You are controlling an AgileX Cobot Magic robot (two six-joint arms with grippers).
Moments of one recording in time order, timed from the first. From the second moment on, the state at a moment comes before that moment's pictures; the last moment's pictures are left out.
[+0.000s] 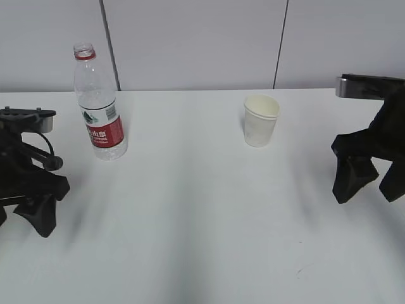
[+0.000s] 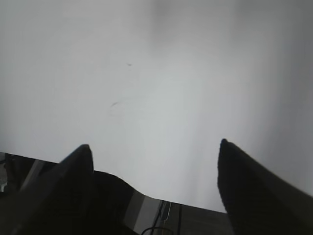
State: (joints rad) left arm -0.28 1.61 -1.00 -0.02 1.06 -0.10; right arm 0.14 1.58 -1.13 0.18 1.15 -0.01
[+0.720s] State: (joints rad) left arm -0.28 1.61 -1.12 0.03 1.21 -0.20; right arm 0.14 1.58 -1.15 0.17 1.21 -0.02
